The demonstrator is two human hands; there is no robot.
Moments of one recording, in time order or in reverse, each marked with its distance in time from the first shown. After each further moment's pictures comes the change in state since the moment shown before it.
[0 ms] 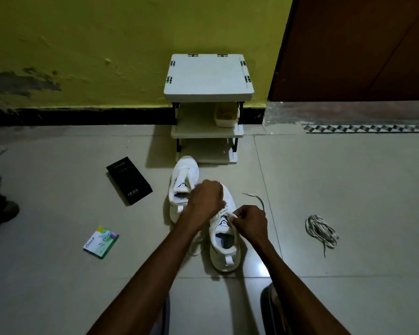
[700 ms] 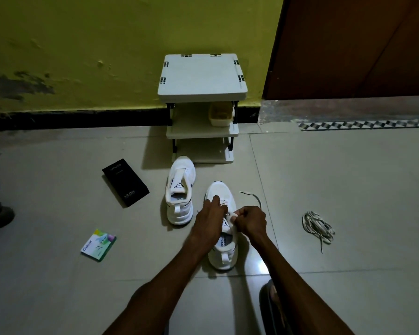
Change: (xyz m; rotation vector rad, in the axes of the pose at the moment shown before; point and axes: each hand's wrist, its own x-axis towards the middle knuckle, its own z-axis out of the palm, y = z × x) left_hand -0.026 -0.008 0.083 -0.096 0.096 0.145; right_hand 0.004 0.007 0.002 0.185 -0.025 0.213
